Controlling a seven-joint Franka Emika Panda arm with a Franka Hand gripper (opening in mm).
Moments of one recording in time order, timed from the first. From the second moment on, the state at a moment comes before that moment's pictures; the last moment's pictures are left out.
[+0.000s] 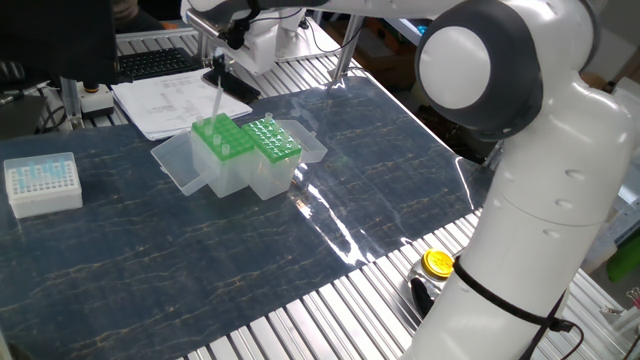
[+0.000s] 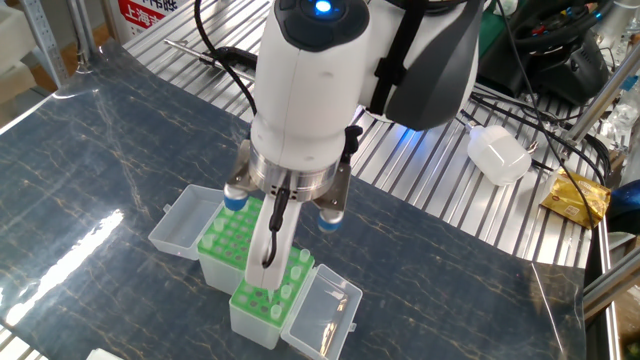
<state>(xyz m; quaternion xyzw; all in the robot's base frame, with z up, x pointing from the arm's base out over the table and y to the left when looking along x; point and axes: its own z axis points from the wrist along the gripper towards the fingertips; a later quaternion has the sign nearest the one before) 0.639 0.068 0.312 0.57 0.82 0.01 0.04</state>
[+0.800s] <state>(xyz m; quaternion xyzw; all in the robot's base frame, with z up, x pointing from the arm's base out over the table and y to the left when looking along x) 0.638 0.064 0.290 0.57 0.82 0.01 0.03</state>
